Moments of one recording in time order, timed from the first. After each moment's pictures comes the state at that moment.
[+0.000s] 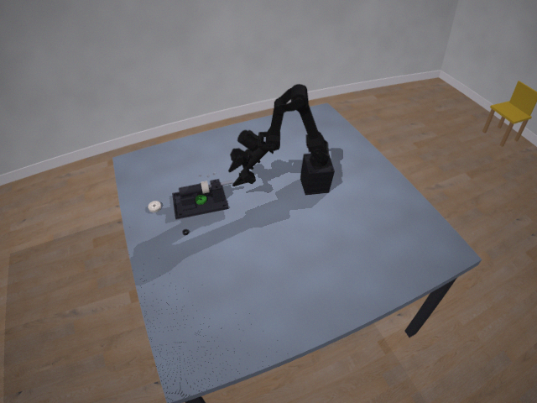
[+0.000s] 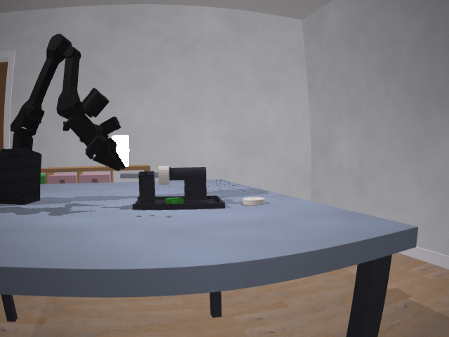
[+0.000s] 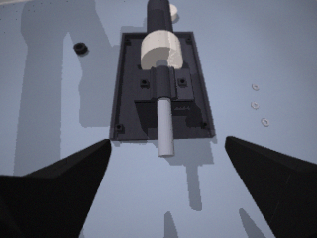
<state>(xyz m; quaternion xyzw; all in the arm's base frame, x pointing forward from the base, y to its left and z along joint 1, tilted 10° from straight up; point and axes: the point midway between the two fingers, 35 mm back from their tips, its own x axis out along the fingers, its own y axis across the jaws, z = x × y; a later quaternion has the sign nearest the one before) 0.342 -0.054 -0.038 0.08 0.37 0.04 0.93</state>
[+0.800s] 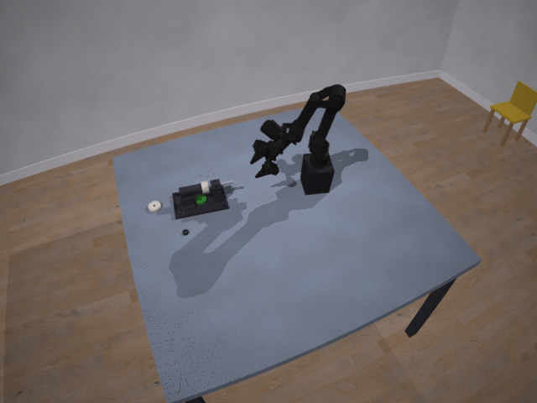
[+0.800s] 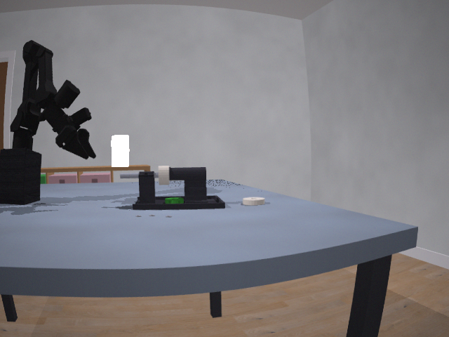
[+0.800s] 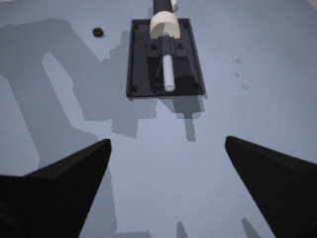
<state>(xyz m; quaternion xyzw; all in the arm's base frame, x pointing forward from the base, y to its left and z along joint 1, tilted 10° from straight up) 0.247 -0.050 -0.006 0.09 0.37 0.03 0.92</state>
